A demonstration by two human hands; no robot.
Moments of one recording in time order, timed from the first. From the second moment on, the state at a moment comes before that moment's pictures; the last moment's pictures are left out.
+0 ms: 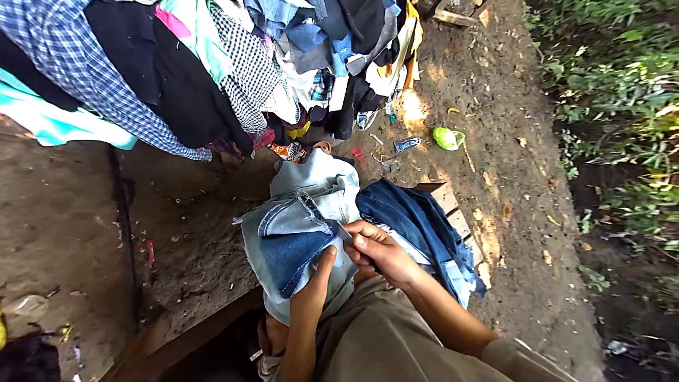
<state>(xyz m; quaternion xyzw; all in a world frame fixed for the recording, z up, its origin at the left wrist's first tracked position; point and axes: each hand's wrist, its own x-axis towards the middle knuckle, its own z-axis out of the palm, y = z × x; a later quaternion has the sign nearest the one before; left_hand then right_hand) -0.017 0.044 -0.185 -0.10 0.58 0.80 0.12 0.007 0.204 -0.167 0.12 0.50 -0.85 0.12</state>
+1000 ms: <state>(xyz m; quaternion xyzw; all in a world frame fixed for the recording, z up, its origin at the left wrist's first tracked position) -0.008 0.057 -0.189 -0.14 0.53 0.83 0.13 0.018 0.203 -0.159 0.12 0.56 -0.81 0.13</state>
